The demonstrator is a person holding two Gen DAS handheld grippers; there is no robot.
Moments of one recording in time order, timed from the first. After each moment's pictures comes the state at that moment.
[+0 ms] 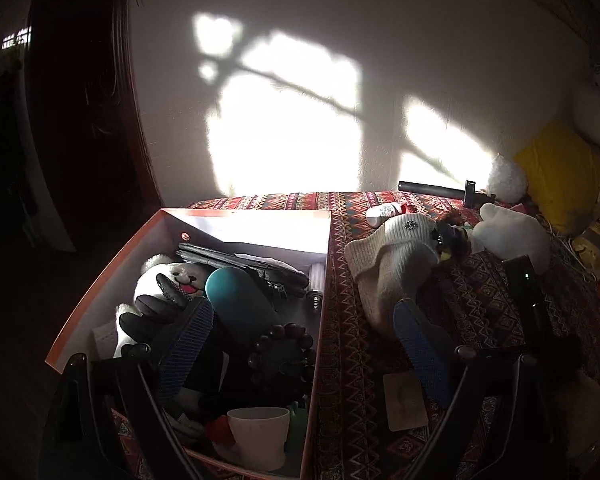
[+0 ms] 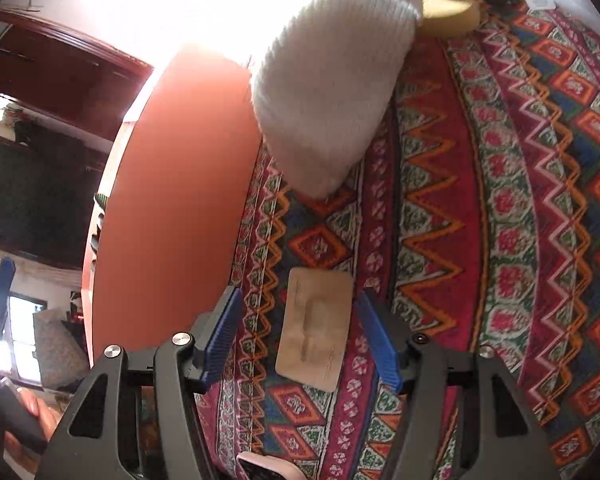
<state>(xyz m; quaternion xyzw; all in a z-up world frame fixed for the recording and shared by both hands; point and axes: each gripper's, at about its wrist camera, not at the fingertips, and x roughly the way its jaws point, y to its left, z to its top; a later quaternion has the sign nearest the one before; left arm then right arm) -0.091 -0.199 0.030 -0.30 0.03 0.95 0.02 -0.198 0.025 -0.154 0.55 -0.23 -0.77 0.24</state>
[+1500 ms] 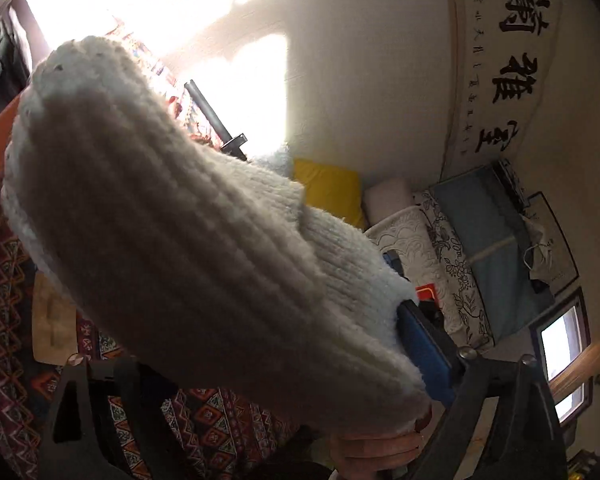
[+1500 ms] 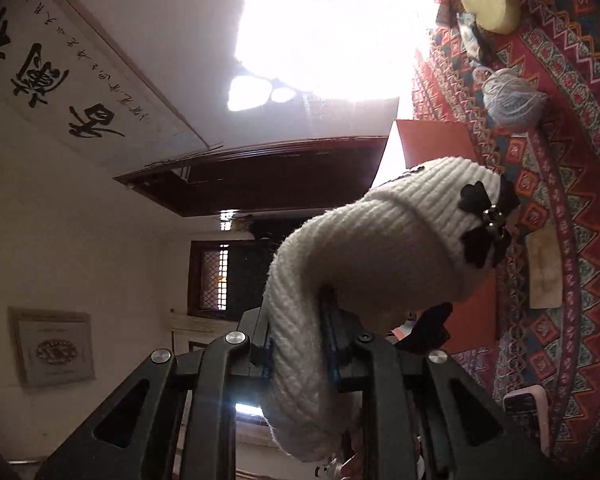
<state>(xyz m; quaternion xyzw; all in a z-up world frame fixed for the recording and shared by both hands) -0.120 -0.165 -0.001 -0.38 -0.42 0.72 0.41 -0.167 0.120 -0.076 0.37 -0.61 -0.52 0.47</state>
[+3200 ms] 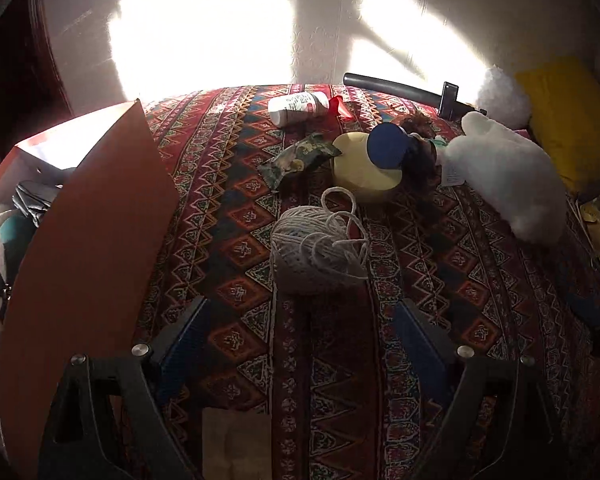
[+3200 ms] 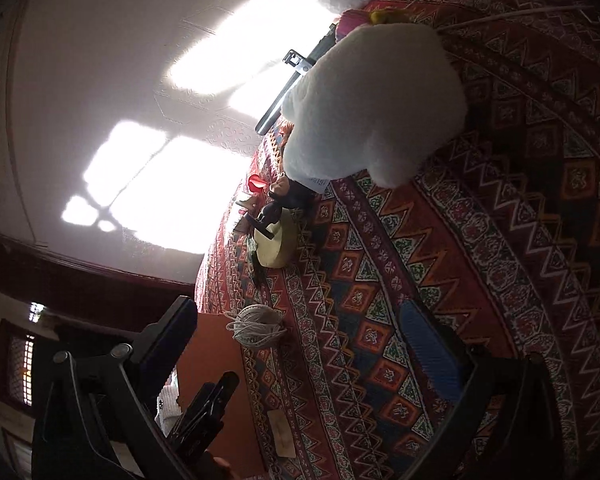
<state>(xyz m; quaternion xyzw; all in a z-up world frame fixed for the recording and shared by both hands) -0.240 -0.034 -0.084 -0.48 0.01 0.88 0.04 -0.214 0.275 -0.112 0.41 -0.48 -0.77 0.10</state>
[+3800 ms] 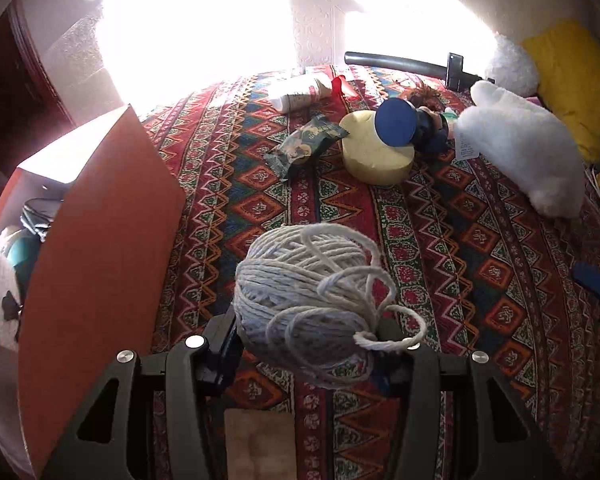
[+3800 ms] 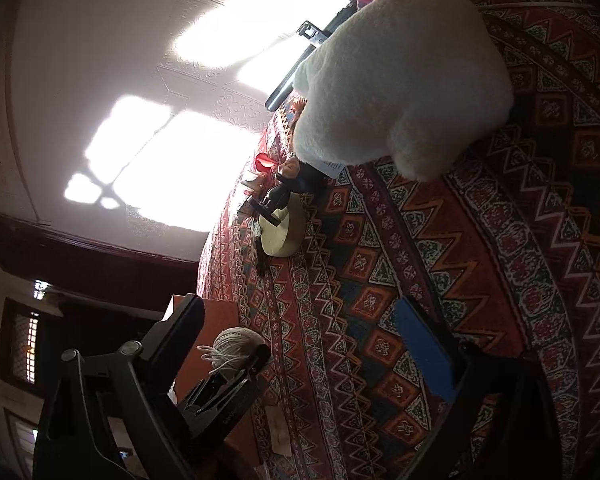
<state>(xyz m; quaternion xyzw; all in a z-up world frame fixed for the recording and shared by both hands) -0.212 -0.048 -0.057 -0.48 0.05 0.88 0.03 -0.234 0.255 -0.124 0.44 -0.46 -0.75 0.16</state>
